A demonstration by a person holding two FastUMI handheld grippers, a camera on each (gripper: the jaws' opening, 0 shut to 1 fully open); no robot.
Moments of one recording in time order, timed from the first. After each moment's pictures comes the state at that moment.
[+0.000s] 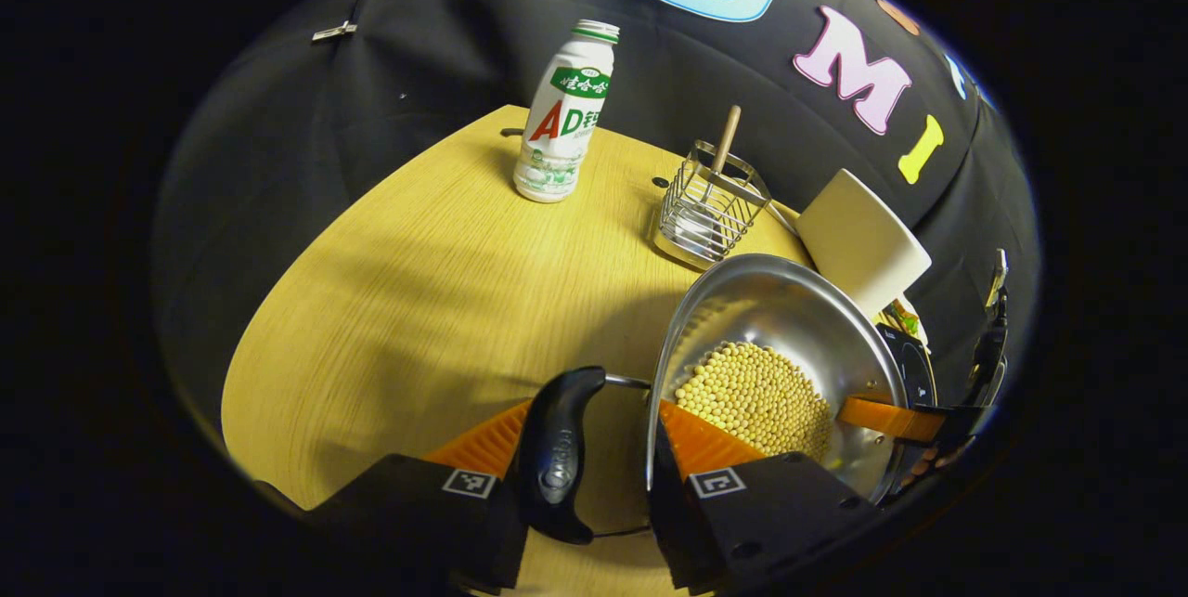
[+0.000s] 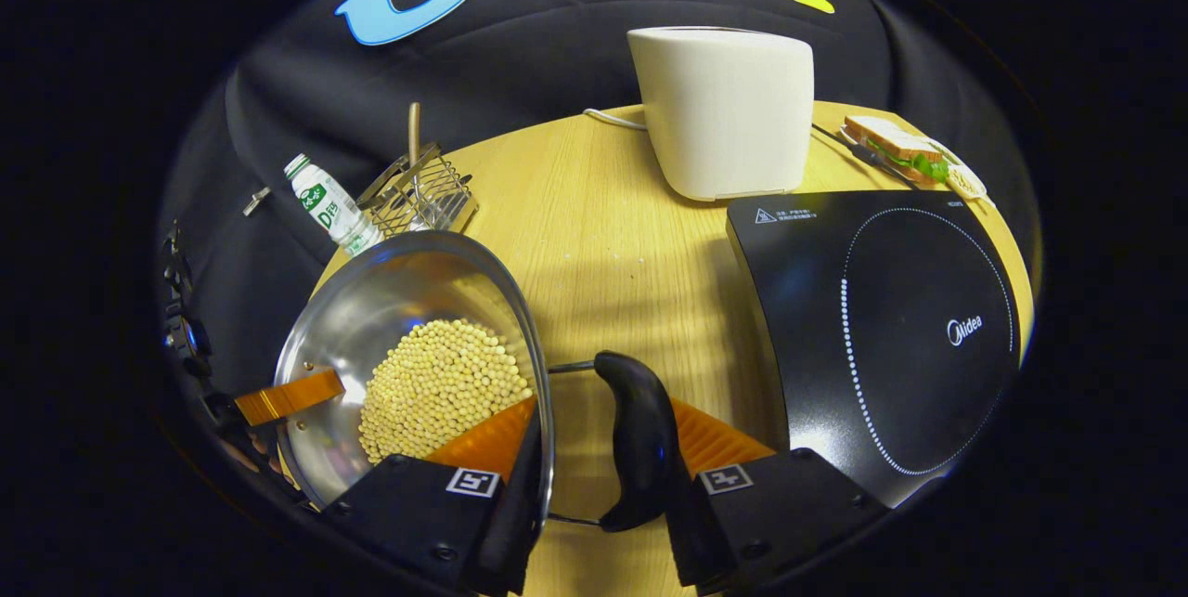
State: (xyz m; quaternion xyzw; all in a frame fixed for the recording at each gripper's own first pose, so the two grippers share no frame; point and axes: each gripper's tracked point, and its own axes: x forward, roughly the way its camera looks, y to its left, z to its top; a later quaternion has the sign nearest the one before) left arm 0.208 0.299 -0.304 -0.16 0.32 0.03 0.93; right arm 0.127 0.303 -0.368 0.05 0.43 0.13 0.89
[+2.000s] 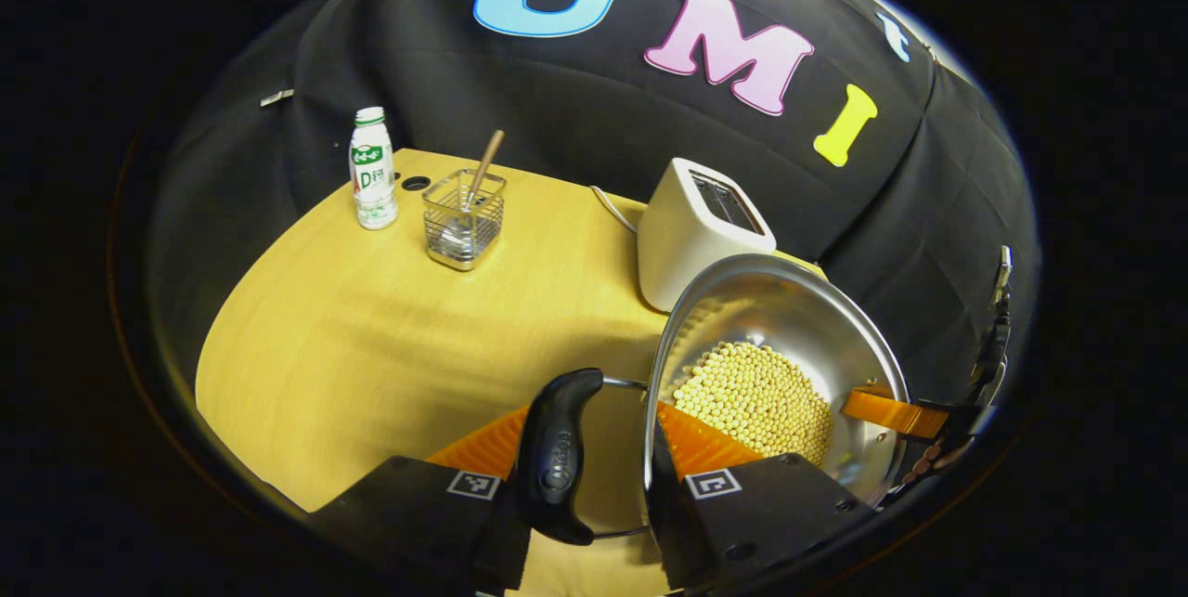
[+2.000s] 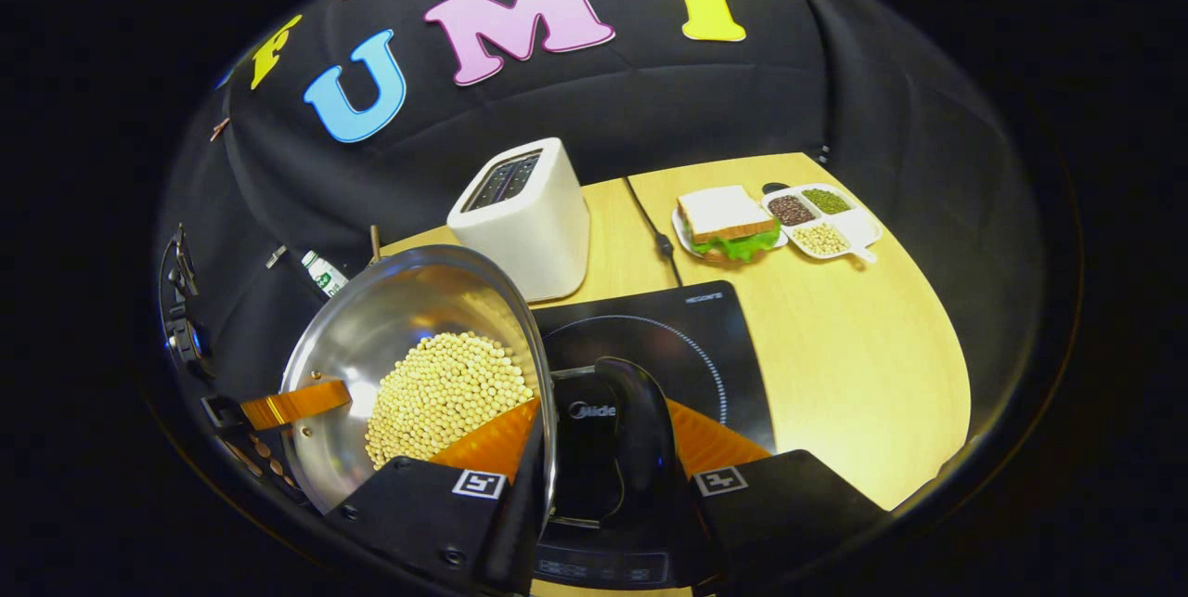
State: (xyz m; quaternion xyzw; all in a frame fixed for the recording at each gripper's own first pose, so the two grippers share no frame) left arm 0.185 0.019 -0.202 -0.13 0.30 0.02 0.95; right arm 0.148 0.044 -0.232 0.07 0.37 0.13 0.92
